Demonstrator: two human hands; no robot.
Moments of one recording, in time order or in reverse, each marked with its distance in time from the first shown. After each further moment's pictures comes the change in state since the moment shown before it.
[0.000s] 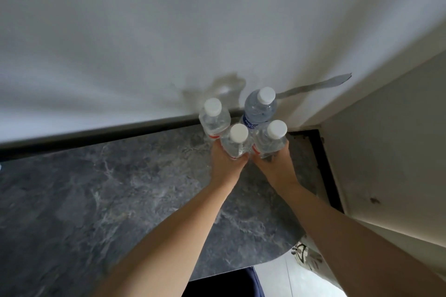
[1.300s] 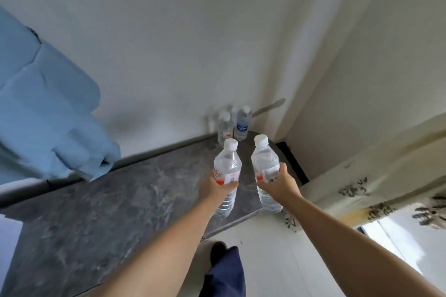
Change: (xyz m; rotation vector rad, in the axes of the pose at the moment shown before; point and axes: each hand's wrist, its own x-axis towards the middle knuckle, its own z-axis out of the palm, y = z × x) left_hand -0.250 0.131 -0.196 0.438 -0.248 -0.132; right_hand -0.319 -0.171 -0.039 -0.329 0.083 0.251
